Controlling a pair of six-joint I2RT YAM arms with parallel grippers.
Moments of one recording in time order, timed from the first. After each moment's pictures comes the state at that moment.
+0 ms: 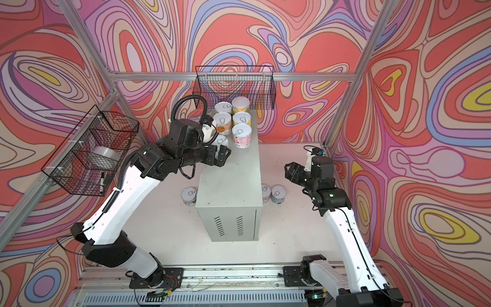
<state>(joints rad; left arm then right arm) -0.71 1.57 2.05 -1.04 -0.14 -0.25 0.07 1.02 1.08 -0.58 -0.15 0.50</state>
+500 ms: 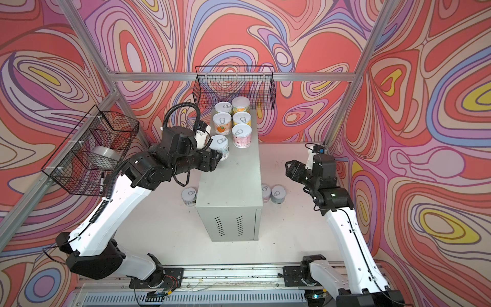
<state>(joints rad) -0.71 1.48 1.90 -0.98 -0.18 -0.26 0.07 1.02 1.11 -0.58 -0.15 0.49</state>
